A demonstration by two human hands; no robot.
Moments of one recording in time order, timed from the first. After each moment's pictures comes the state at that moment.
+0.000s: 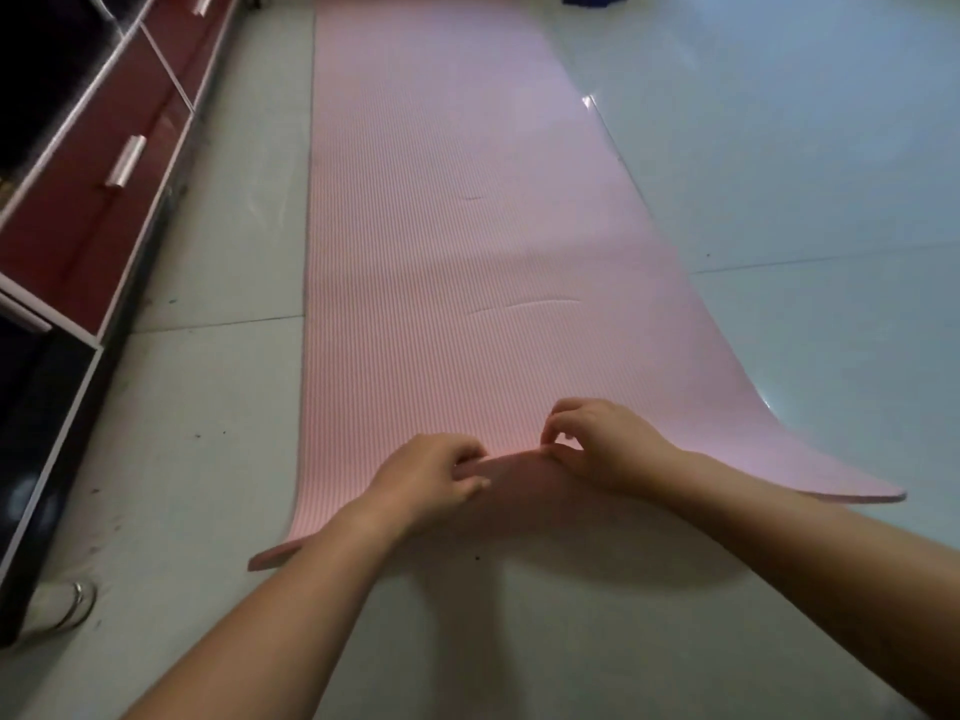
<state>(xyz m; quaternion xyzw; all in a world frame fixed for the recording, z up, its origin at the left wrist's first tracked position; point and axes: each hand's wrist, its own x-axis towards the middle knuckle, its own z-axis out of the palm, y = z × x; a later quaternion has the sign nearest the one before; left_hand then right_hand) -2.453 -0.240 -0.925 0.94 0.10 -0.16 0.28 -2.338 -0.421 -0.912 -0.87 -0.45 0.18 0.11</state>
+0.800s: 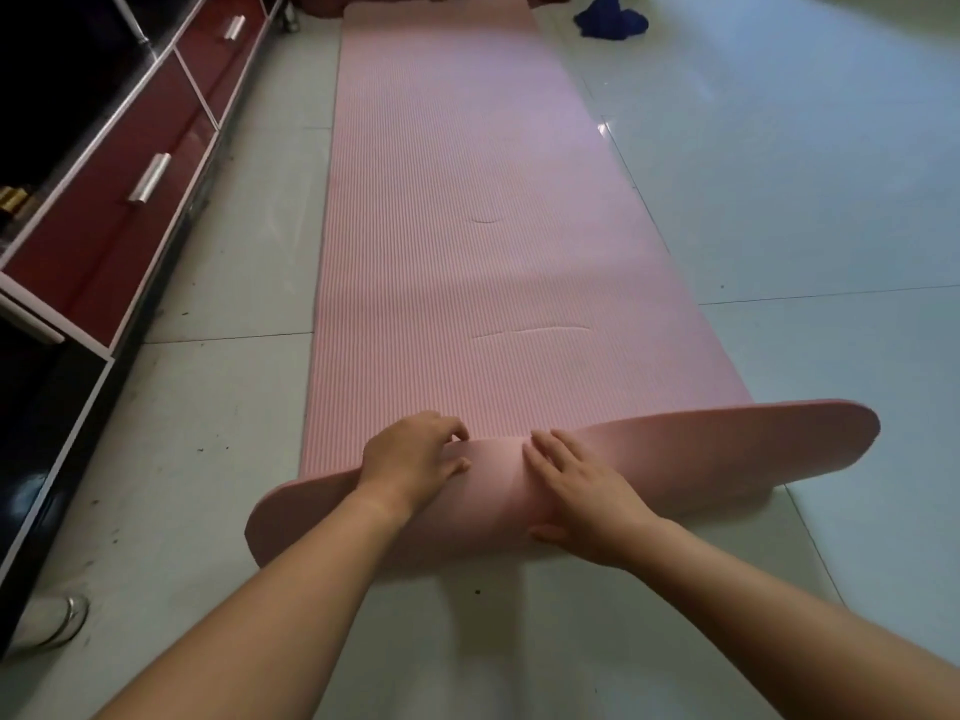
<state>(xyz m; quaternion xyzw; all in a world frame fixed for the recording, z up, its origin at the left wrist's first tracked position) -2.425 -0.218 -0.931 0.96 0.18 -0.08 0.17 -2.354 -0.413 -0.946 -0.86 -0.48 0.19 -0.01</state>
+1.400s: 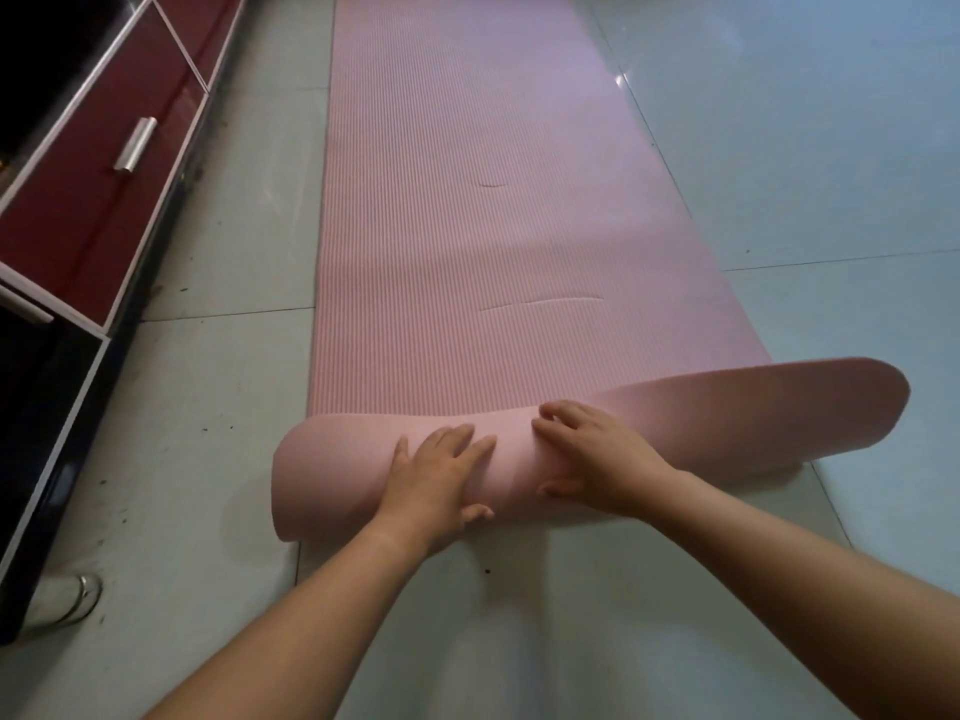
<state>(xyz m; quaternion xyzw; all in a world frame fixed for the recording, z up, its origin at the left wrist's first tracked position) -2.451 -0.237 -0.970 0.97 0.11 -0.19 0.11 -2.325 -0.407 -0.957 -0.85 -0.49 0.19 0.04</state>
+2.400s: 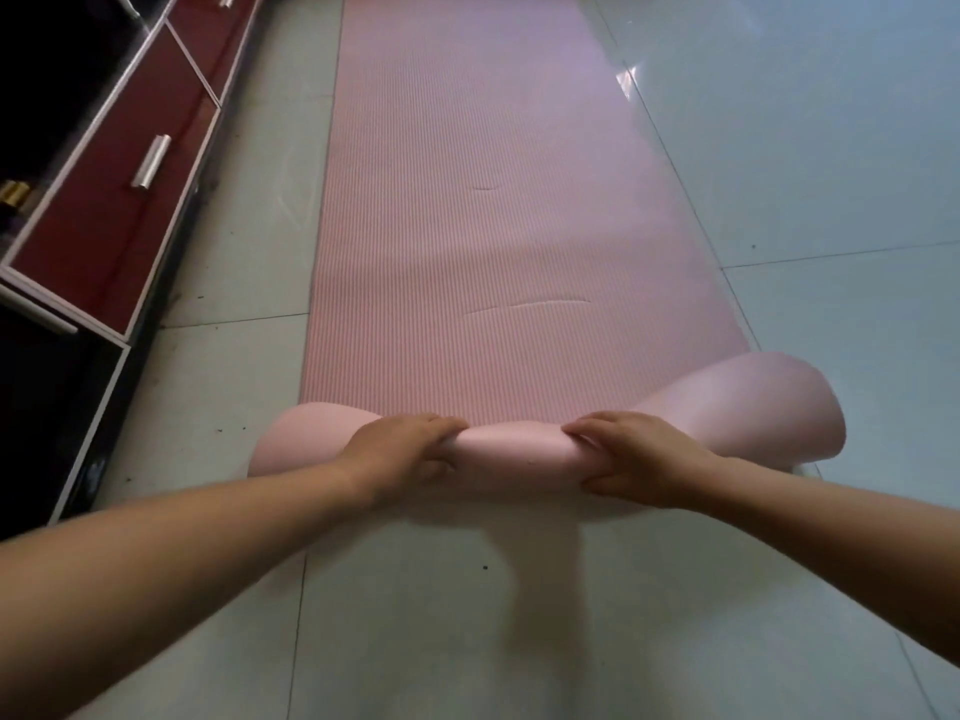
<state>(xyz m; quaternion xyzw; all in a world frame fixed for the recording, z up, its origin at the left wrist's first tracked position) -2.434 -0.193 -0.942 0.97 0.03 -0.19 0.15 -2.296 -0.446 -0.951 -0.83 -0.50 0.22 0.09</state>
